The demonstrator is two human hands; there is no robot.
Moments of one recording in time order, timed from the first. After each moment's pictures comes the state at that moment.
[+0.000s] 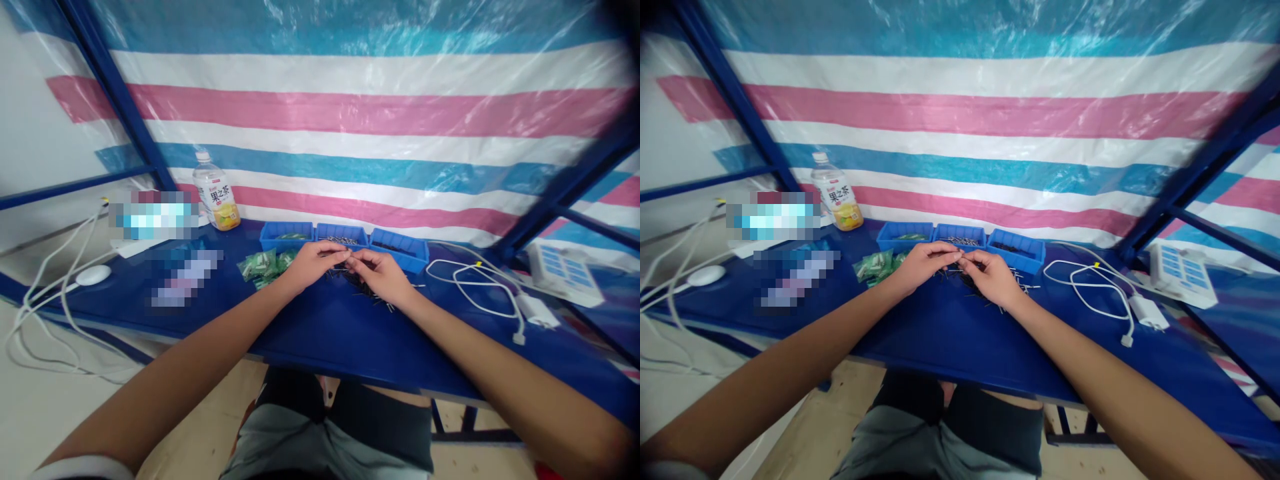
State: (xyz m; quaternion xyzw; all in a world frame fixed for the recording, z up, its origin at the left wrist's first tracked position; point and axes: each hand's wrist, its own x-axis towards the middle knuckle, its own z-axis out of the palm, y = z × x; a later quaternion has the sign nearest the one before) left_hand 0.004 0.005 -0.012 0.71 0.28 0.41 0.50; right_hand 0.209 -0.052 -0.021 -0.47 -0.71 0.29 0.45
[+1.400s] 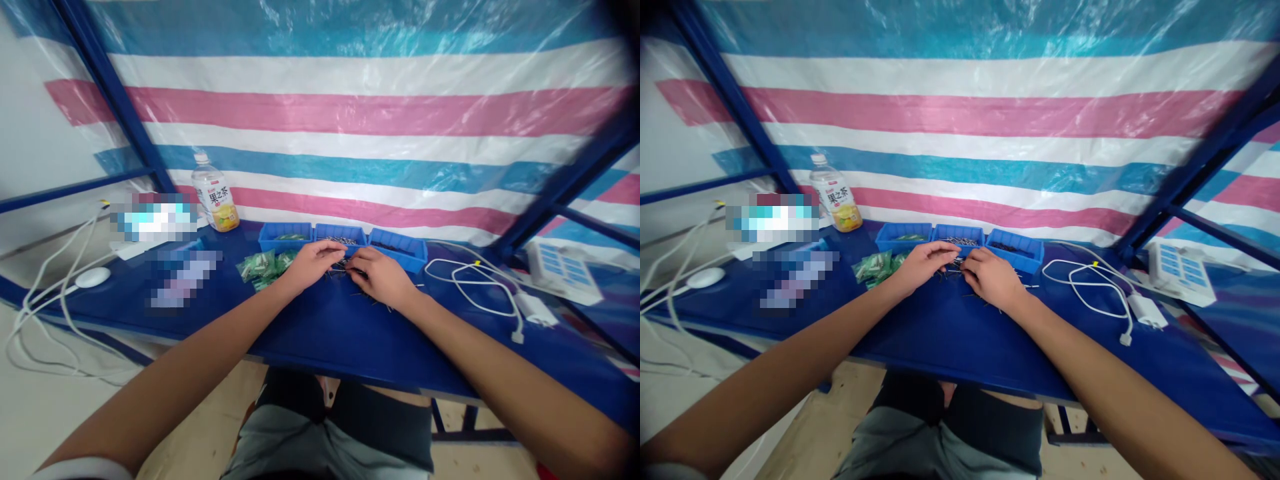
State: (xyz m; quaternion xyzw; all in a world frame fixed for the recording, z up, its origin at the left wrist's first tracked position) left_hand 0.005 0.003 -0.012 0.70 0.33 0.39 0.50; right_hand 0.219 -0.054 -0.014 -0.46 -0.86 -0.05 0.21
